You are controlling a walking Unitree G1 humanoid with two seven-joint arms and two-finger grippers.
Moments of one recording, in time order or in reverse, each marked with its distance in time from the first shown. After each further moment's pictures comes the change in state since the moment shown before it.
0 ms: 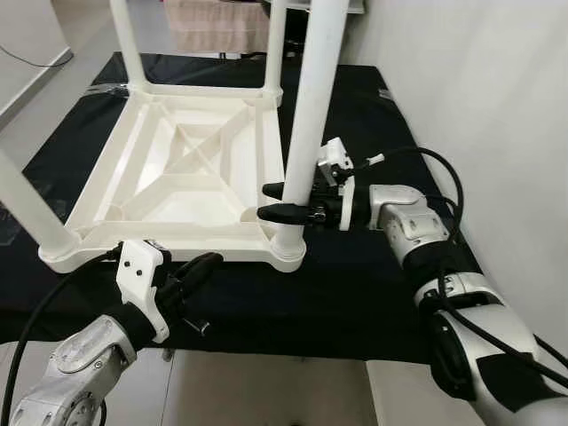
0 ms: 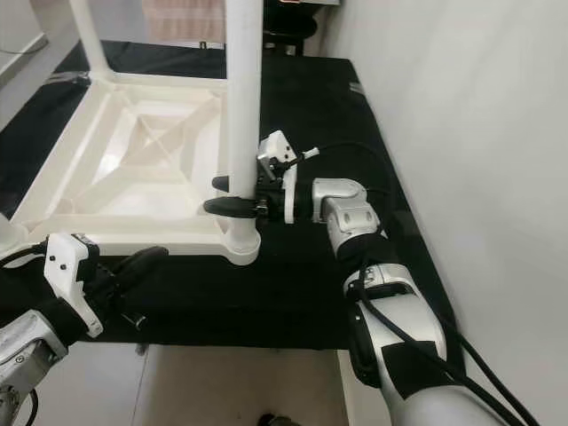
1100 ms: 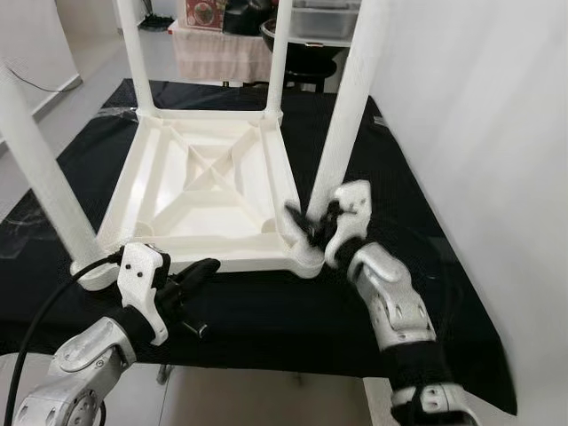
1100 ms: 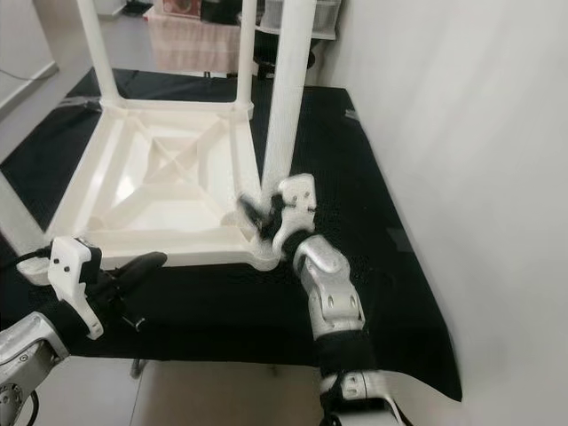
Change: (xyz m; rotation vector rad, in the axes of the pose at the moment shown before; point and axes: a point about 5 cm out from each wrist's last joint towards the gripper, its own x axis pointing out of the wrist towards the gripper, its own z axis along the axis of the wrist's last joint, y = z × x) left arm 0.008 0.009 -0.003 -0.005 0.000 0.004; right arm 0.015 0.043 -0.062 0.147 -0.109 -0.667
